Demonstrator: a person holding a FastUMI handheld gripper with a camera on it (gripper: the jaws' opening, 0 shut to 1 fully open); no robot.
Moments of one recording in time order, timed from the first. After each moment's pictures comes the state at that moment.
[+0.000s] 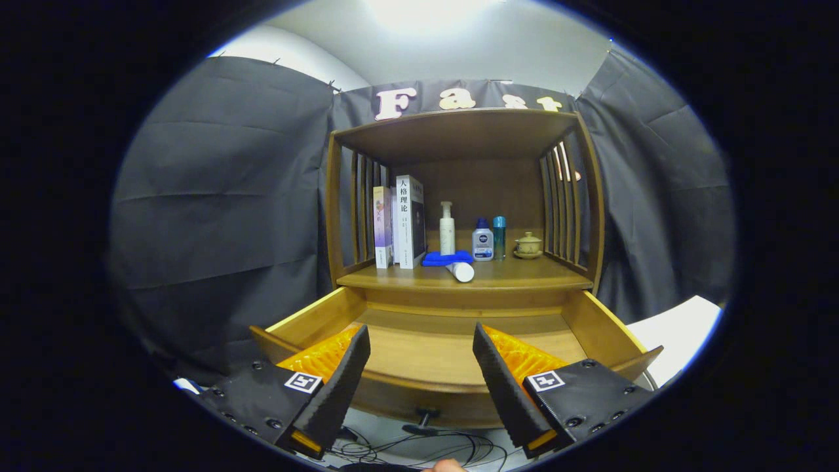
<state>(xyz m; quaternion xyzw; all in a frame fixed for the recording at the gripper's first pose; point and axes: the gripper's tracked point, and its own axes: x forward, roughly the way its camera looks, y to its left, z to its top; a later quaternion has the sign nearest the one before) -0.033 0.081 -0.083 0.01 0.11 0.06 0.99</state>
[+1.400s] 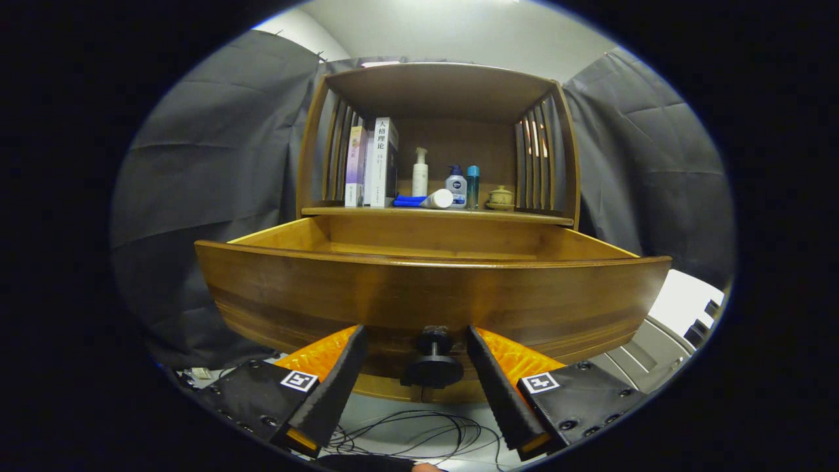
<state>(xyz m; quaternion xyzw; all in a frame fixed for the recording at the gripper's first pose) -0.038 0.084 -0.201 -0.02 0.16 -0.03 0.99</state>
